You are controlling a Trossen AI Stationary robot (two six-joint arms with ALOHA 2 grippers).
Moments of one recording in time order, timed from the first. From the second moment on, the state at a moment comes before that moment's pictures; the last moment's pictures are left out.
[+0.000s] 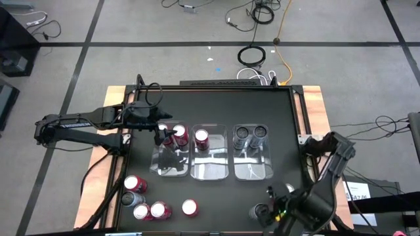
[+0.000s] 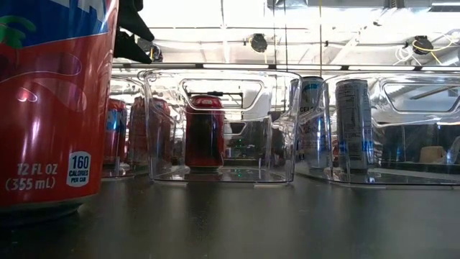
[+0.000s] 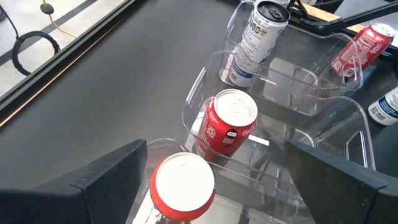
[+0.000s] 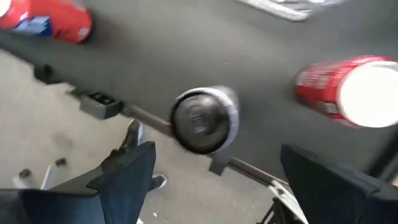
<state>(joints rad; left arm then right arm) 0.14 0.86 0.82 -0.56 -0.06 -0.25 0.89 1.86 2.00 -1.54 0.18 2.08</state>
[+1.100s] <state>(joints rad) 0.14 0.86 0.82 -0.57 -0.06 -0.25 0.82 2.09 2.03 -1.51 0.07 2.10</state>
